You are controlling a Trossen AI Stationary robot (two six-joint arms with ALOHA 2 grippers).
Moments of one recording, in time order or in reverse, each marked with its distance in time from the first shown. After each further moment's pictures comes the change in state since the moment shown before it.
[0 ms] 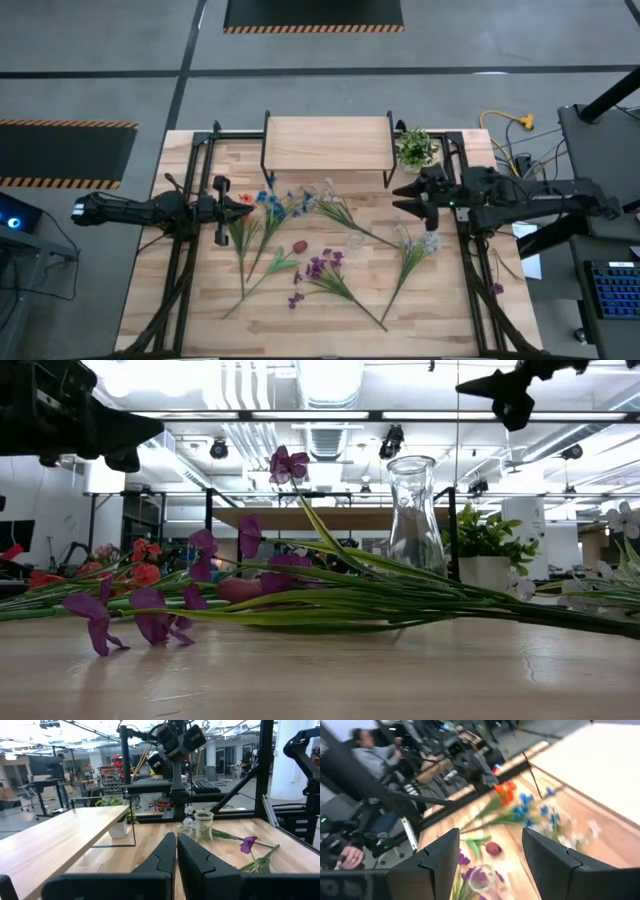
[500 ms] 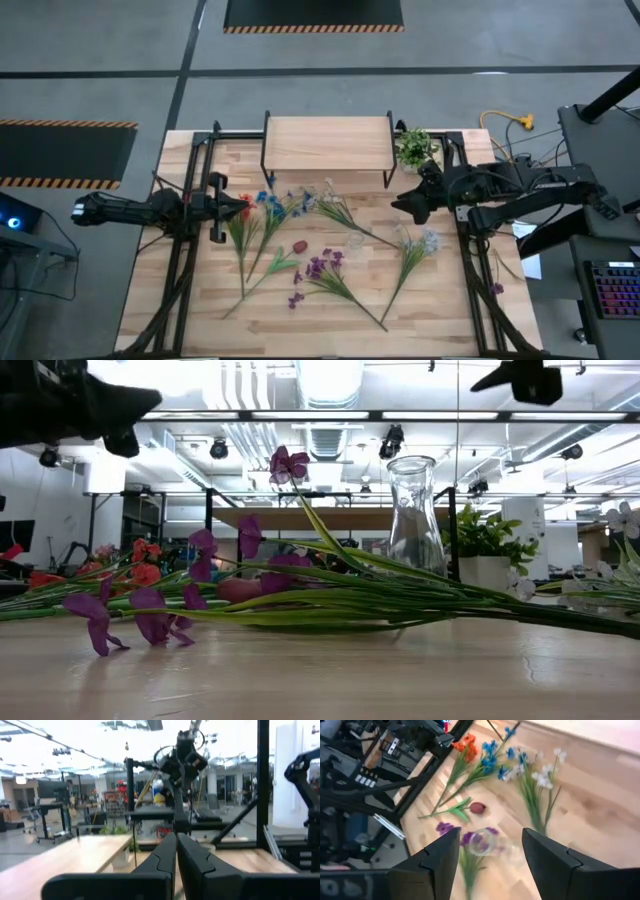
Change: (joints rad) left arm 0.000 0.000 -0.001 0.170 -0.002 0.008; right arm 0.104 0.237 0.384 -0.533 0.111 0.431
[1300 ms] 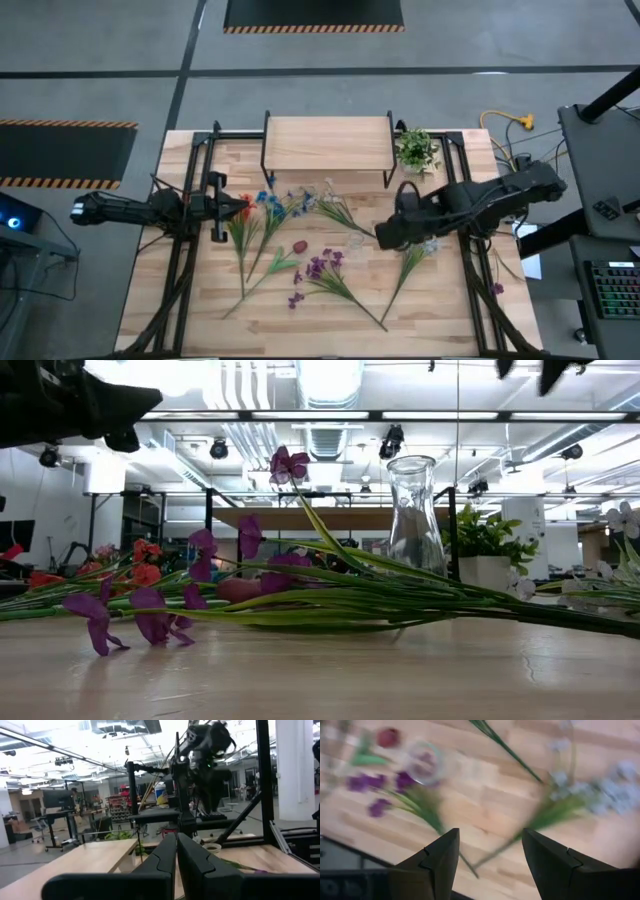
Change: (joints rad) left arm 0.000 0.019 -0.003 0.013 -0.001 0.075; right arm 0.204 0.552 0.453 -0.621 -0.135 0.650
